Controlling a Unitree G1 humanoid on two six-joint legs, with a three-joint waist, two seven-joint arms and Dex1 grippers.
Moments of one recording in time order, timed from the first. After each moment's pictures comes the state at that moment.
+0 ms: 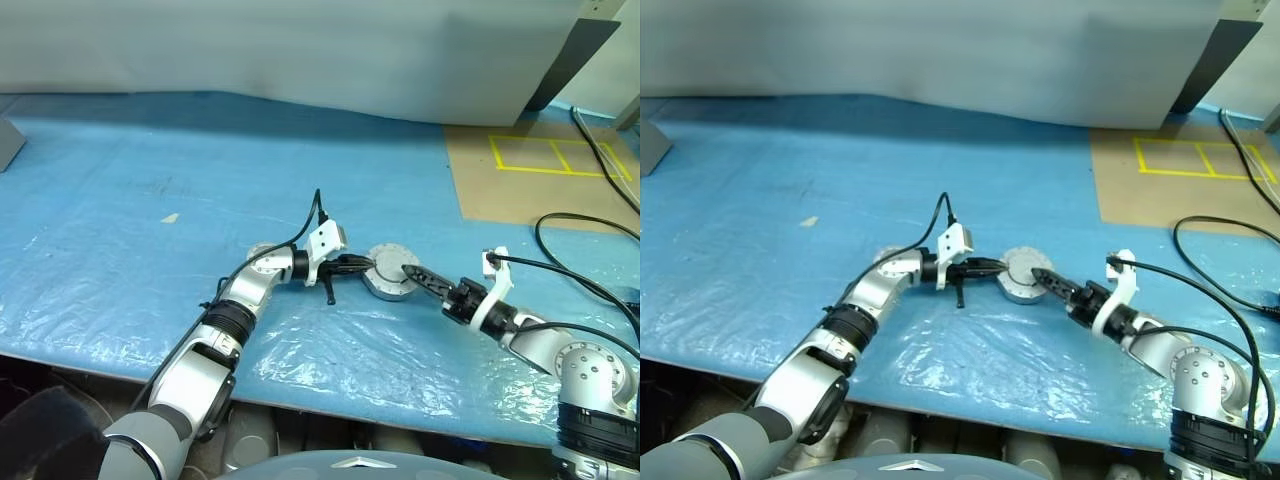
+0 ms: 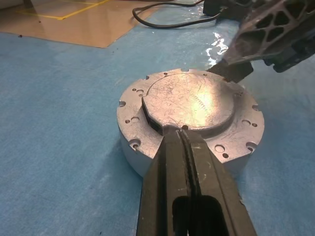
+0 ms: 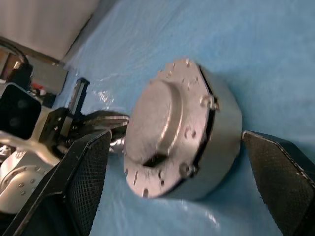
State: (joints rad) left arm -0.68 0.07 -0.26 0.70 -0.09 -0.15 -1.07; right arm -0.03 -0.43 -0.44 -0.17 1.05 1.15 0.43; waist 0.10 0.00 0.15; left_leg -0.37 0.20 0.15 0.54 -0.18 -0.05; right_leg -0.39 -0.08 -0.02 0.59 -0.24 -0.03
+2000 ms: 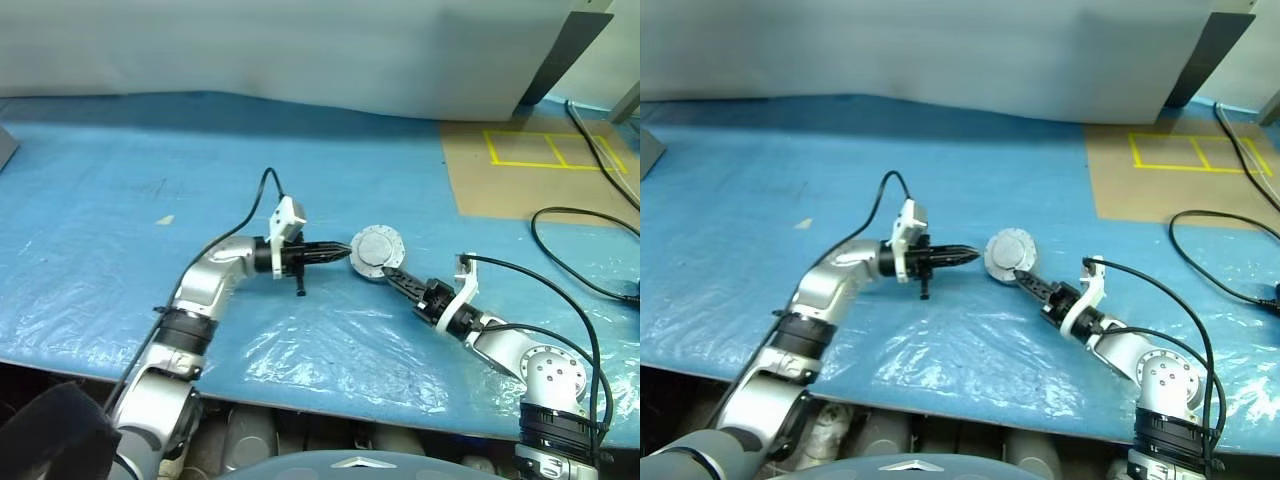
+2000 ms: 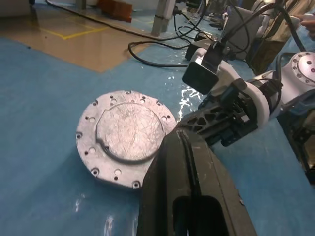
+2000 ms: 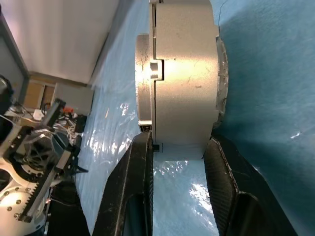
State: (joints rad) left arm -0.53 0.26 -0.14 0.20 -0.38 0.37 -1.18; right arm -0.07 -0.25 -0.38 -0.15 1.17 1.10 0.25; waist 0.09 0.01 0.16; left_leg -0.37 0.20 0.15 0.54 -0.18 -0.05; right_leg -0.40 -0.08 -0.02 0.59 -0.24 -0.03
